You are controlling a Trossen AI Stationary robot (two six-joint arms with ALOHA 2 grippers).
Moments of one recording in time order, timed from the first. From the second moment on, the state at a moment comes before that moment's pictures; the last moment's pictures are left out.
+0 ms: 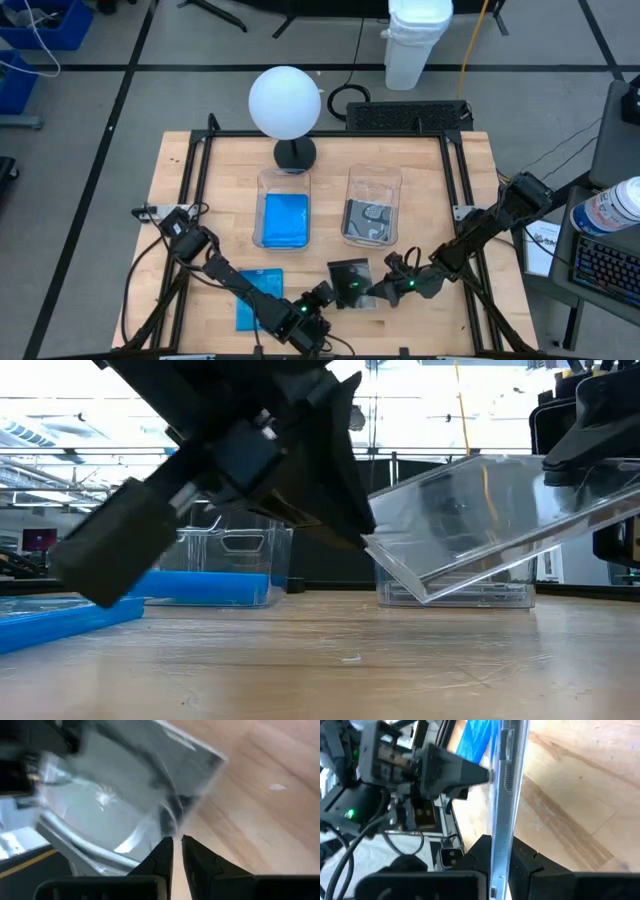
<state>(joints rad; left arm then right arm) -0.65 2.29 1.70 -0.65 -0.85 0.50 0.72 1.58 0.47 0.68 0.44 1.43</state>
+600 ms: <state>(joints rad) -0.71 2.29 1.70 -0.99 -0.80 0.06 0.77 1.58 0.47 0.69 0.43 1.19</state>
